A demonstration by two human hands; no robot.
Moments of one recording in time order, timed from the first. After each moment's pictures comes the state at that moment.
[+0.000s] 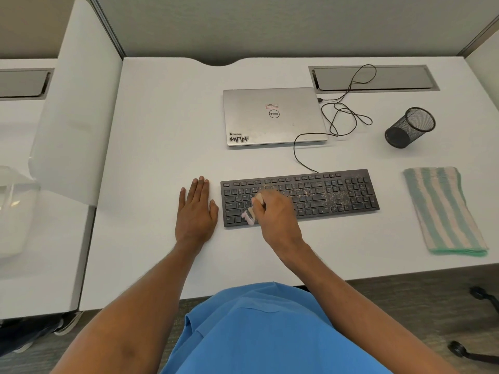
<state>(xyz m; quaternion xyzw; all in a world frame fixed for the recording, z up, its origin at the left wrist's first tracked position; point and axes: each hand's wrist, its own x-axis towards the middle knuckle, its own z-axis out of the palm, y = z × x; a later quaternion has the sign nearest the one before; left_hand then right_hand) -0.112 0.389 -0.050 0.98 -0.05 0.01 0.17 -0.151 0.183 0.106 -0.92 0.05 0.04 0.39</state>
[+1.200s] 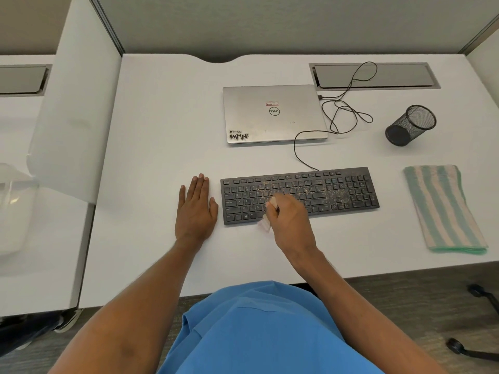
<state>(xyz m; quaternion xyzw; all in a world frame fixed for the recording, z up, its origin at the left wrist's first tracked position) -0.112 0.391 -0.051 0.98 -0.05 0.01 0.17 -0.167 0.162 0.091 -0.94 0.07 0.02 0.34</state>
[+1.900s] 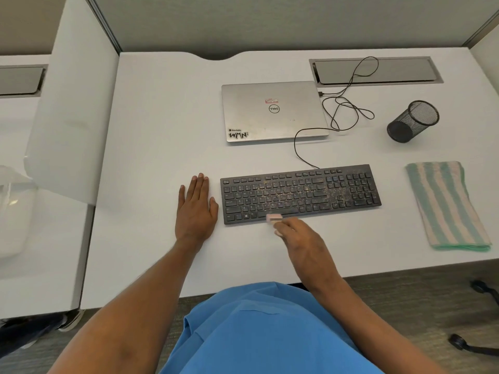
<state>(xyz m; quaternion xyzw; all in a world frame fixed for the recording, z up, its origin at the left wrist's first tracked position) -0.112 0.391 -0.052 0.99 -0.05 0.01 0.16 -0.221 0.129 0.075 -0.97 -0.10 -0.03 0.21</state>
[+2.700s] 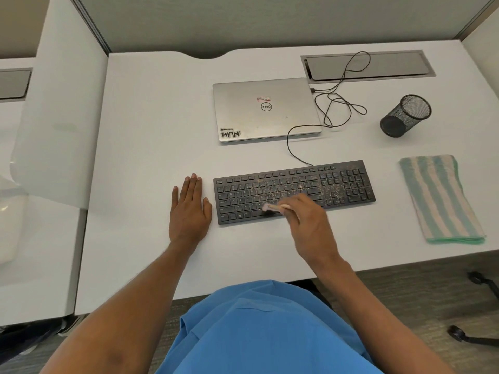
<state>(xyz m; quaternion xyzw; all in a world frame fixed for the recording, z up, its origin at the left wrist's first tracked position) -0.112 0.391 -0.054 0.98 -0.04 0.01 0.17 -0.189 0.118 0.106 -0.93 0.00 -0.03 0.37</state>
